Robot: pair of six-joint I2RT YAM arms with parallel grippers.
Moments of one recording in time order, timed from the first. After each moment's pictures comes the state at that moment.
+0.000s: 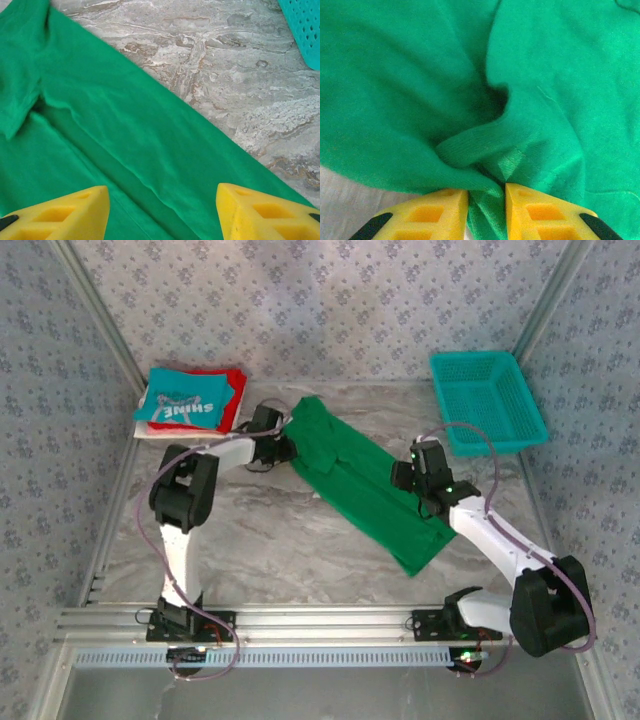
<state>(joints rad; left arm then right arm) -0.36 2.24 1.63 -0.32 0.21 -0.58 0.36 1.21 0.77 -0.32 0.19 0.38</state>
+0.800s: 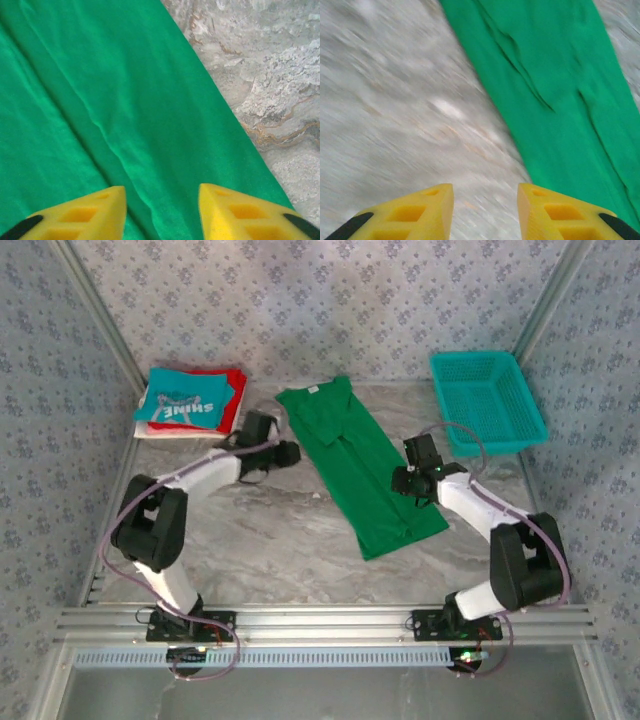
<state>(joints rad) -0.50 1.74 1.14 -0.21 0.21 -0.55 0.29 1.47 0.89 -0.45 0.09 0.40</state>
